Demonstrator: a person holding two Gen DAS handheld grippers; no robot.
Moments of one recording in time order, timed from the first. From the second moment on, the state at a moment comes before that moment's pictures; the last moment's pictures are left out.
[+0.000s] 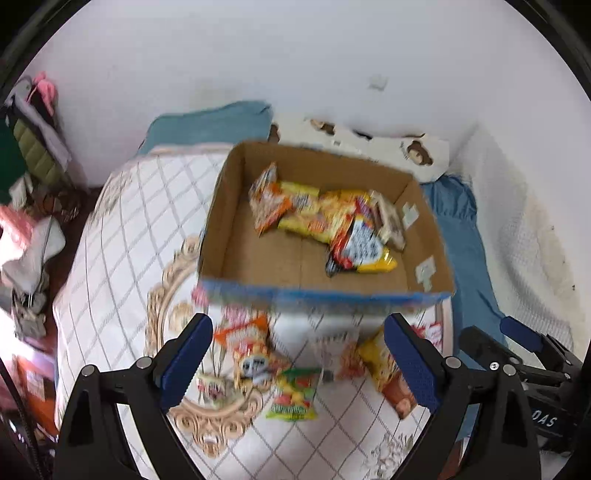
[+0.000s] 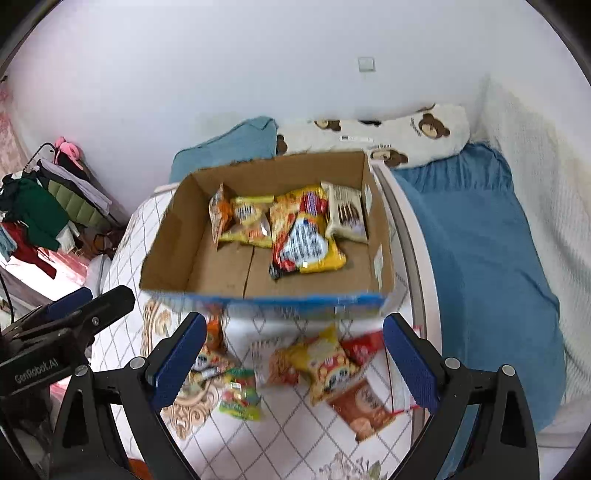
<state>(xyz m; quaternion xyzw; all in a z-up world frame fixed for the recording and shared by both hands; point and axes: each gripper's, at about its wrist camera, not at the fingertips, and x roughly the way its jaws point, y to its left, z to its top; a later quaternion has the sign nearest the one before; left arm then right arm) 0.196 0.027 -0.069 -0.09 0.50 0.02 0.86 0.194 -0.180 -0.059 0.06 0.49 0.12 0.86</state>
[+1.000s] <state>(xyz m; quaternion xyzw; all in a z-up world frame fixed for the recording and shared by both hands) 0.198 -0.005 -0.290 -0.08 0.72 0.04 0.69 0.226 -0.167 -0.272 -0.01 0.67 0.19 0.72</state>
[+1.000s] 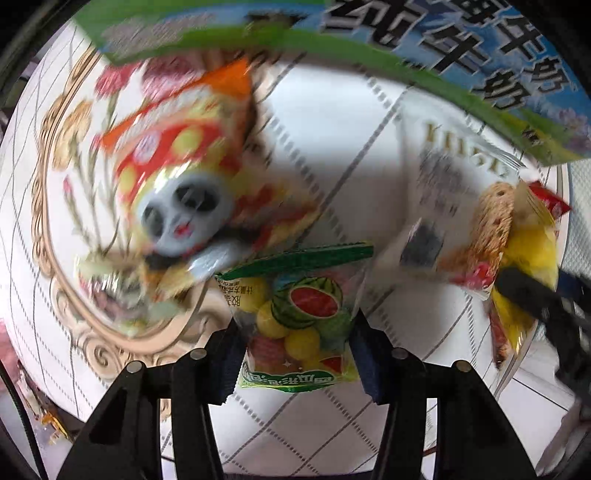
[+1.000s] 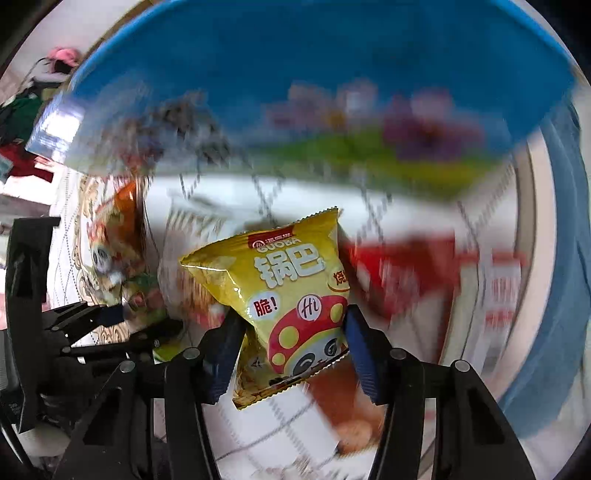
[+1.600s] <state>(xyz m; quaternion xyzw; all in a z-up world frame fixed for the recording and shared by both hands) 0.172 -0.005 -0.312 -0.08 0.73 -0.01 0.68 0.145 -0.161 -0.267 0.07 0.69 0.11 0.71</state>
